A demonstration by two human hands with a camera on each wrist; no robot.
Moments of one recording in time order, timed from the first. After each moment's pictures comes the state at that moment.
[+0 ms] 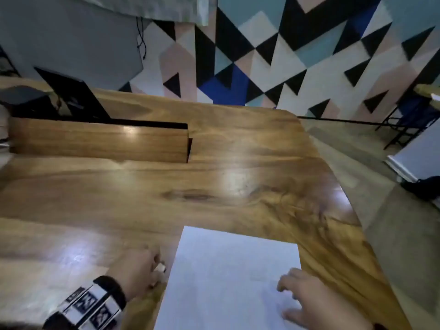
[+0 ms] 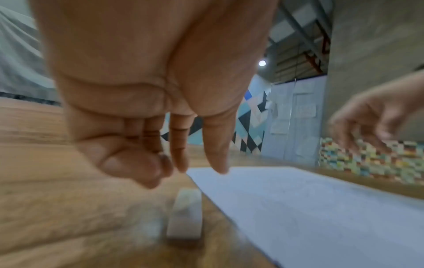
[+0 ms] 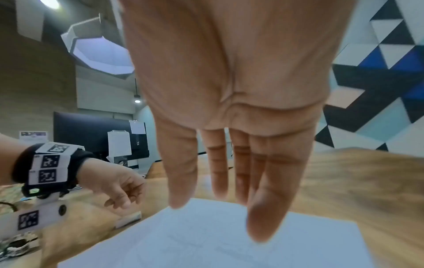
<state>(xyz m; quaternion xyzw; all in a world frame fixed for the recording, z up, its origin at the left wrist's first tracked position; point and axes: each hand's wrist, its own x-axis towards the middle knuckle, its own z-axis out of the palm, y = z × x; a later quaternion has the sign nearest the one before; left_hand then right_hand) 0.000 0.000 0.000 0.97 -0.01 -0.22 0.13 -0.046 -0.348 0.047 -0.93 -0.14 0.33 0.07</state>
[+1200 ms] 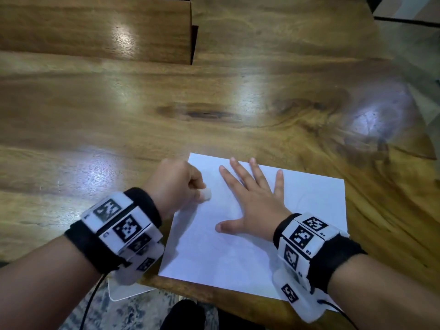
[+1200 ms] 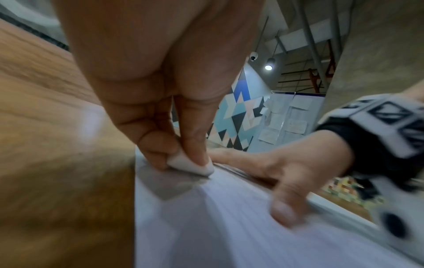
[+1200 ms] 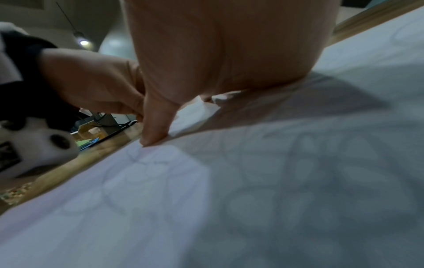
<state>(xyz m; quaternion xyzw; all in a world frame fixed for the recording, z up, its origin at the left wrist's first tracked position) 0.044 -0.052 -0.018 0.95 -0.03 -0.19 0.26 0.026 -0.229 -0.054 -0.93 -0.17 0.29 0.11</state>
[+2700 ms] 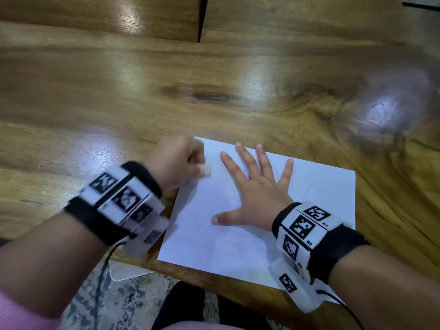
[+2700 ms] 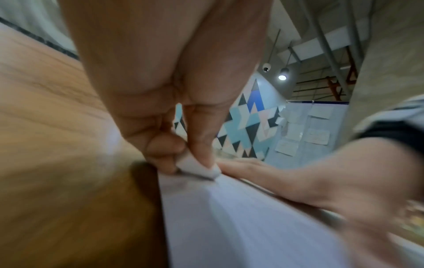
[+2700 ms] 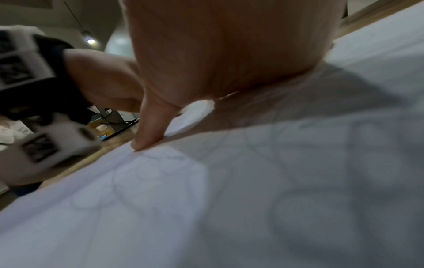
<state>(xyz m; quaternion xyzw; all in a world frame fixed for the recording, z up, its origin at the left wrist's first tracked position) 0.053 -0.044 -0.026 0.94 -0.03 -0.20 0.28 0.025 -0.221 -0.056 -0.93 -0.17 0.31 0.06</state>
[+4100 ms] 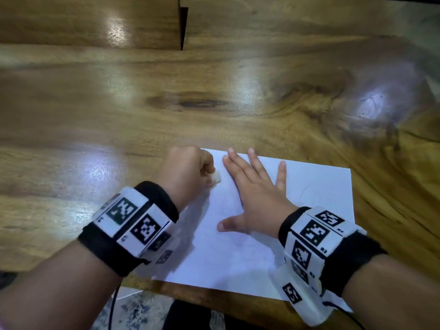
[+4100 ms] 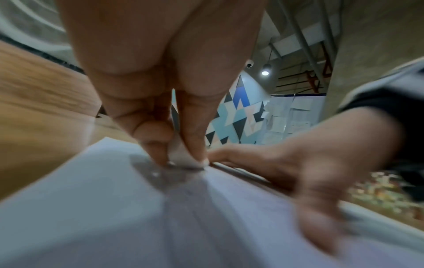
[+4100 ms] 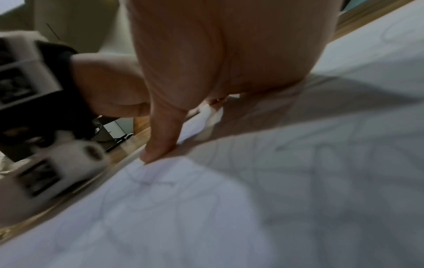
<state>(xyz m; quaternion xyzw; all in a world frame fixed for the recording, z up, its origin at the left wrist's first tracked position) 0.055 -0.077 -0.027 0.96 -0.05 -0.13 0.25 0.030 -0.230 -0.051 -0.93 -0.16 0.30 0.13</state>
